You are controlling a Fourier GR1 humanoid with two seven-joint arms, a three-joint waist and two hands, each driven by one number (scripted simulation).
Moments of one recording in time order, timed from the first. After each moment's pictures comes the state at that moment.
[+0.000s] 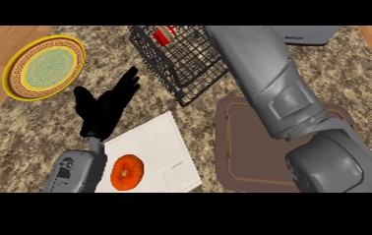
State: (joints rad) left arm -0.25 0.04 -0.04 -1.45 0.06 -0.10 0.26; right arm -1.58 -0.01 -0.32 -0.24 0.23 -0.15 -0.25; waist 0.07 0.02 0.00
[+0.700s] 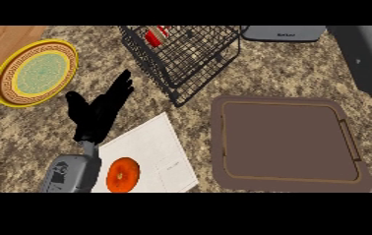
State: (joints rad) left arm -0.21 0.06 -0.02 -1.46 0.06 -0.10 0.24; right arm -1.43 -0.42 -0.34 -0.20 0.21 0.20 -0.25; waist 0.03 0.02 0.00
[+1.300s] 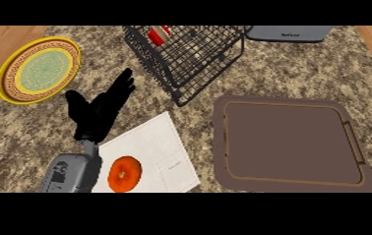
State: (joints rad) left arm -0.22 0.06 -0.02 -1.48 0.07 -0.11 0.26; right arm -1.30 -0.76 -0.33 -0.19 0.23 0.60 -0.39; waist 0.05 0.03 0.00
